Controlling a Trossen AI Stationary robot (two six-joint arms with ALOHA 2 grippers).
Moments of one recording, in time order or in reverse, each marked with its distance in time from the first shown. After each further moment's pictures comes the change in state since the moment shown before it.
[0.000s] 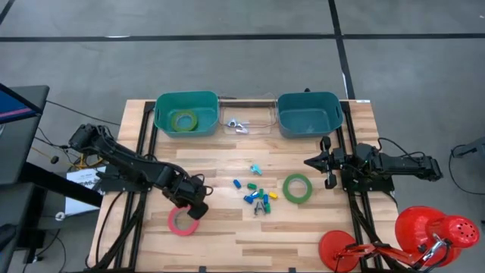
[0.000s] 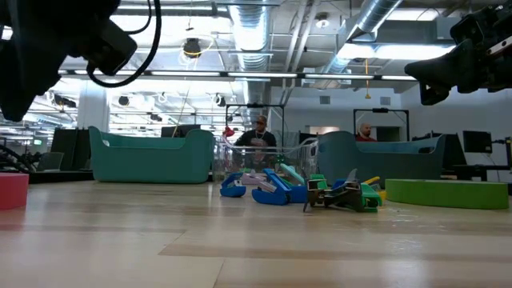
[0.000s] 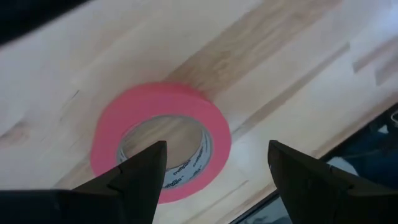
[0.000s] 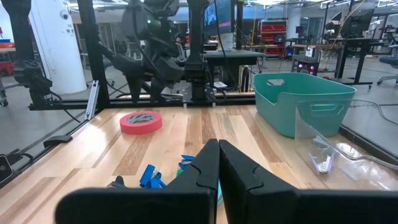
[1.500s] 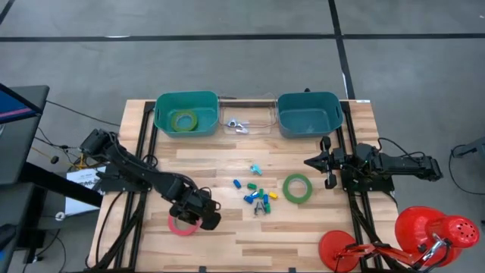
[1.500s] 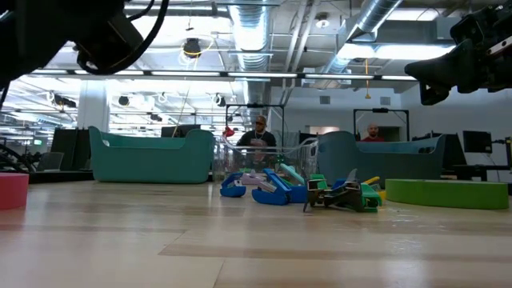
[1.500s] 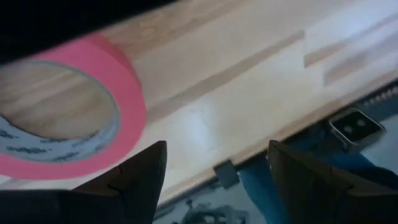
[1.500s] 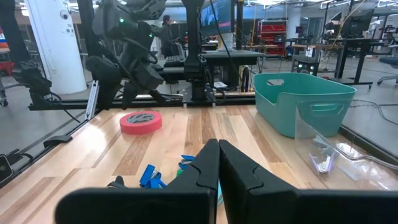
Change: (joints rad) left arm -0.078 0.173 0.123 0.156 0.049 -0.314; right arm 0.000 0.000 0.000 0.000 0.000 0.000
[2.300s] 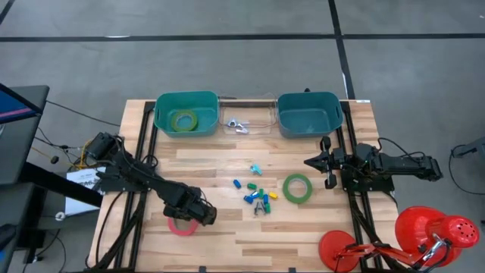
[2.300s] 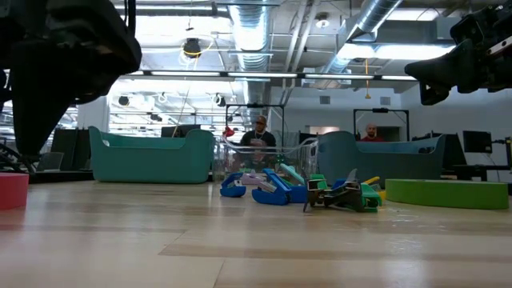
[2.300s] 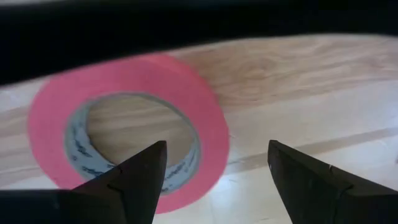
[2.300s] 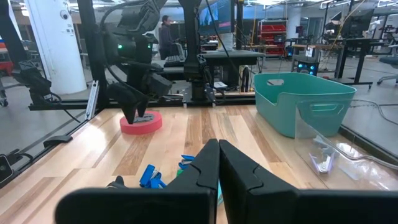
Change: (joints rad) left arm -0.043 0.067 -0.030 -0.142 -0.147 -0.215; right arm 0.000 0.000 0.000 0.000 0.000 0.000
